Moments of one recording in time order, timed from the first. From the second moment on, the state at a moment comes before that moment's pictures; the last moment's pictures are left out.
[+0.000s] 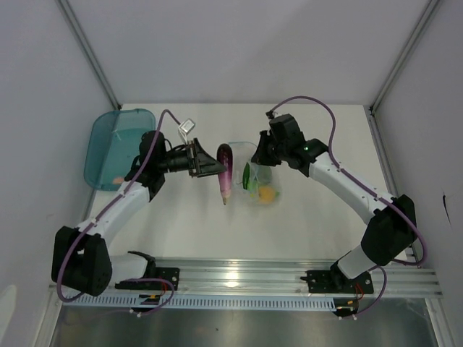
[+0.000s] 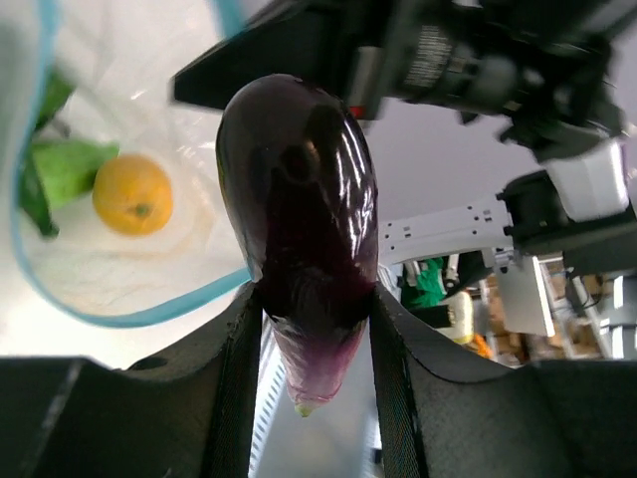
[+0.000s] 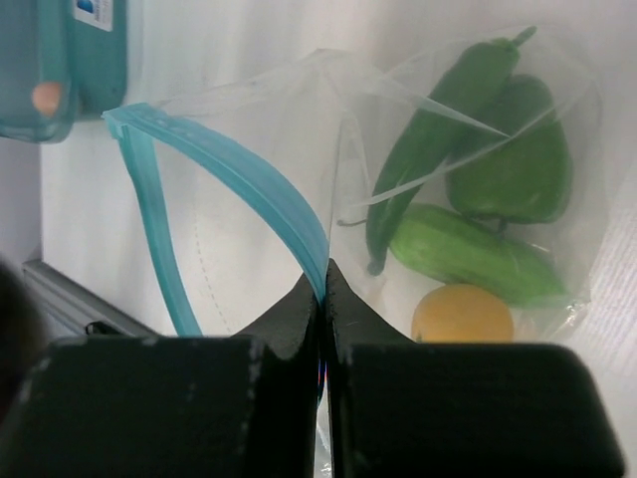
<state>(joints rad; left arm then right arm) -0.28 1.22 0.82 0.22 1.03 -0.92 0.61 1.55 1.37 -0.50 -0.09 0.59</state>
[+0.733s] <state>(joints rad) -0.31 1.44 0.85 0.00 1.00 -1.09 0.80 1.49 1.34 -0.48 0.13 0.39</state>
